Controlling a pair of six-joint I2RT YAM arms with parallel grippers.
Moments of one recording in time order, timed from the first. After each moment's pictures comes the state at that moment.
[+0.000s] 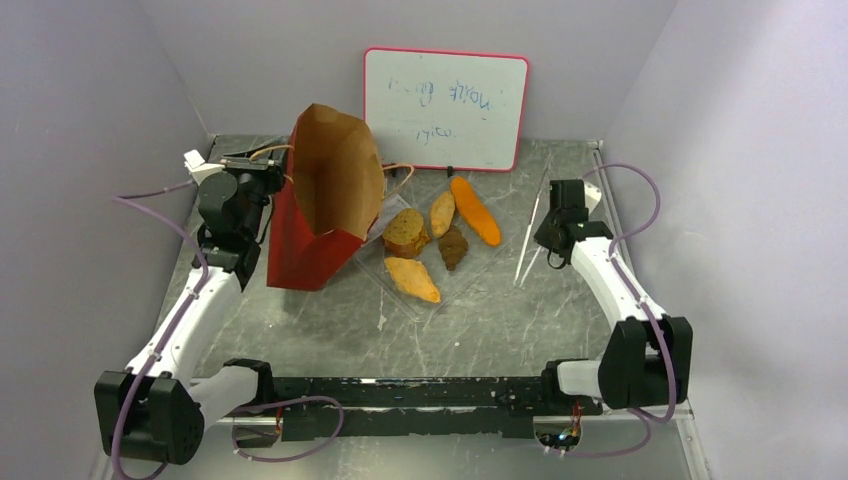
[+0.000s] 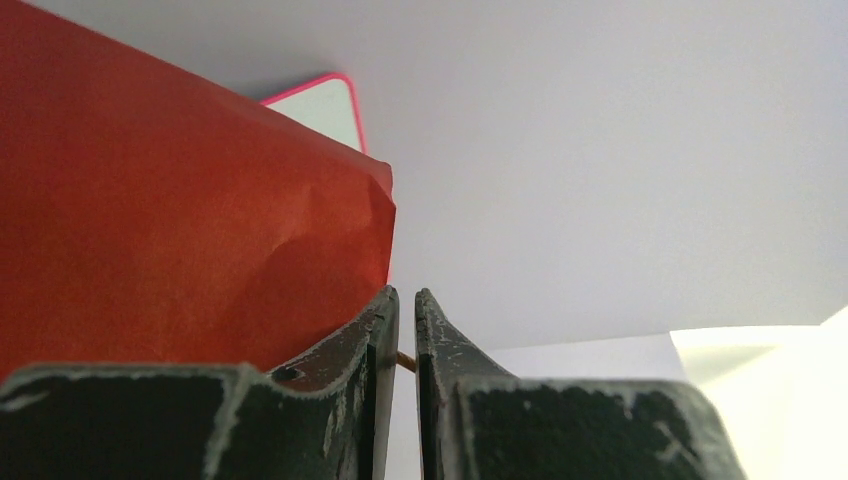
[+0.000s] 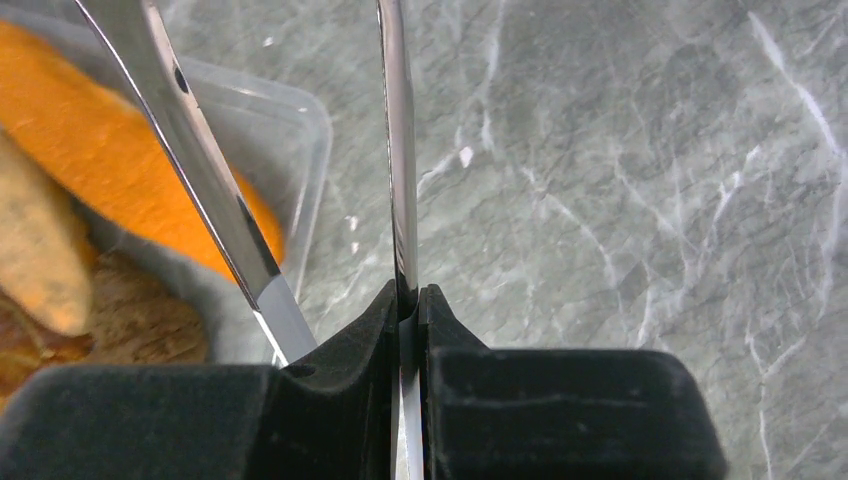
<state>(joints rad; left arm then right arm) -0.14 1.07 0.80 0.33 -0.13 -1.46 0.09 1.28 0.92 -0.51 0.27 0.54</state>
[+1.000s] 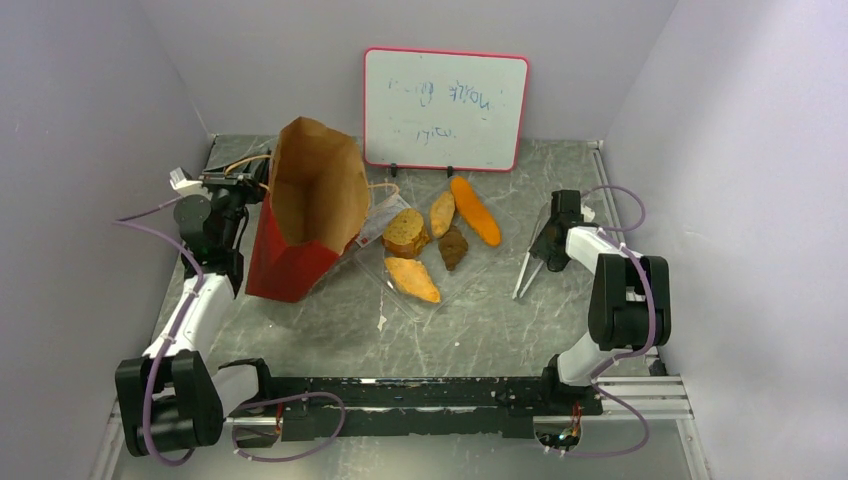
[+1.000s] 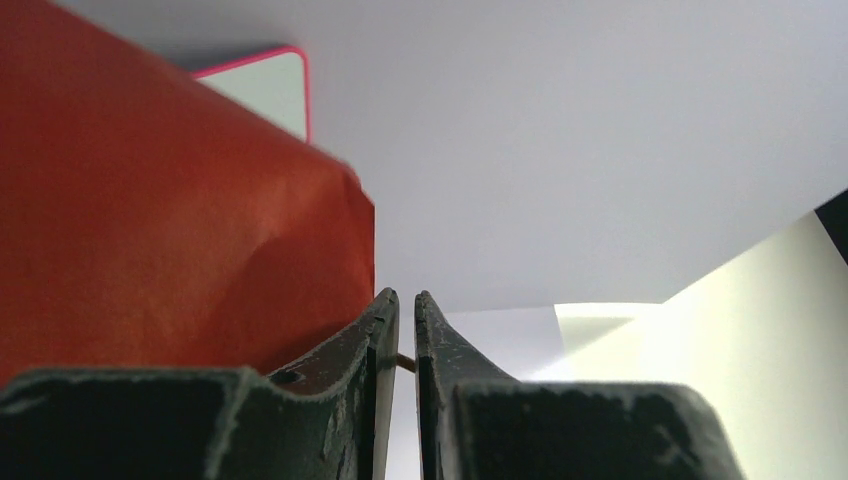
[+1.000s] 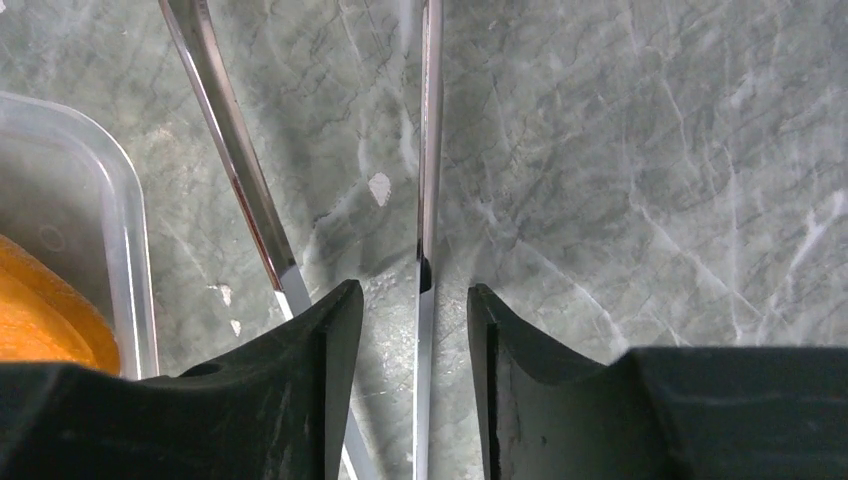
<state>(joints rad) 0.13 1.11 0.61 0.66 0.24 -1.73 -0.04 1.61 0.86 -0.34 0.17 0.52</state>
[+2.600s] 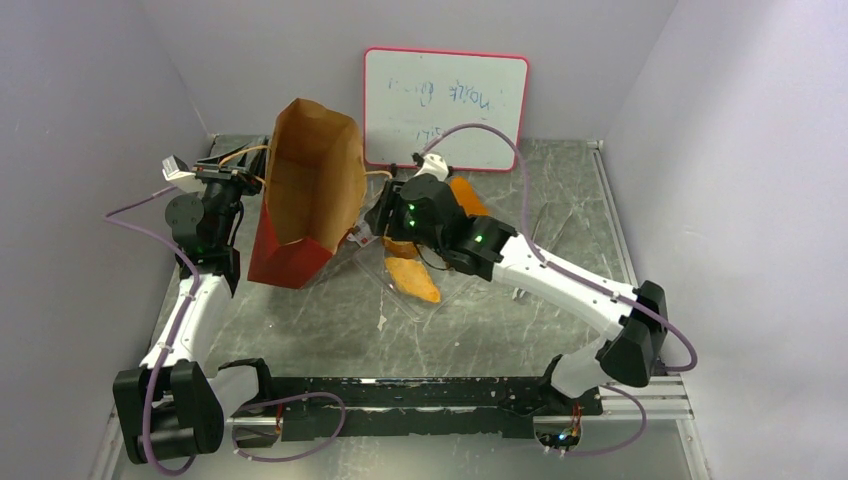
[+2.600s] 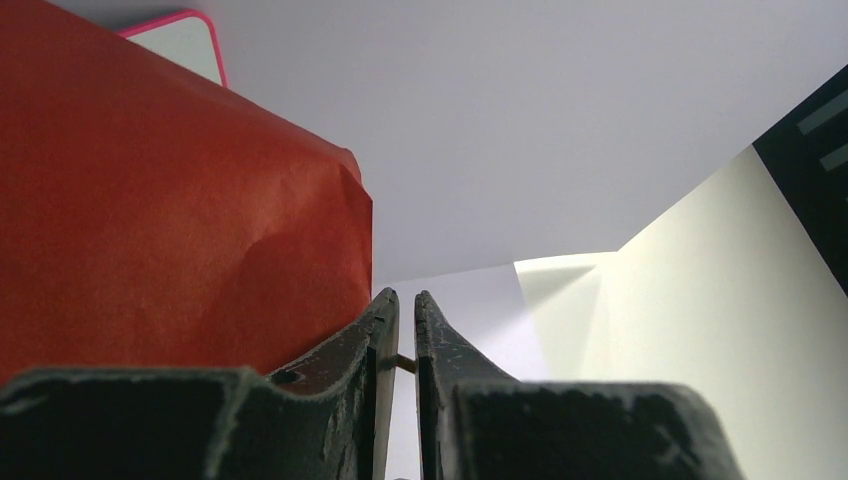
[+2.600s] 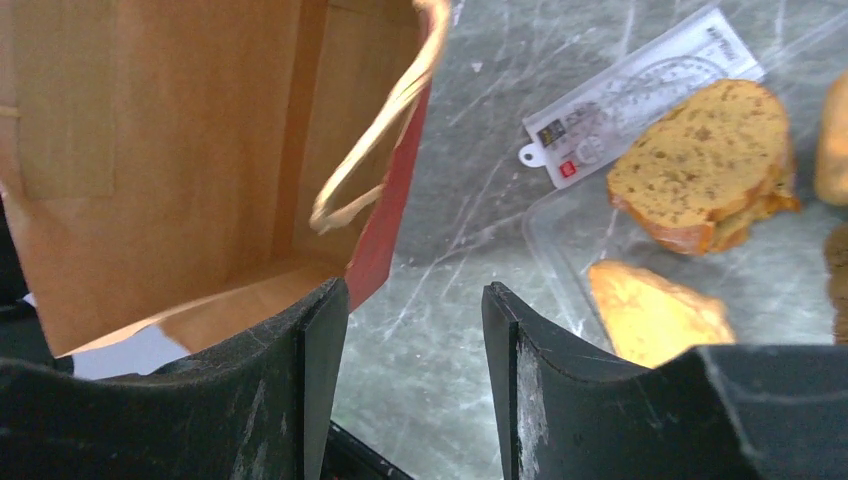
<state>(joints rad) 0.13 1.07 0.66 0.72 0.30 -1.77 0.97 1.46 1.36 -0.35 0.31 0.77</state>
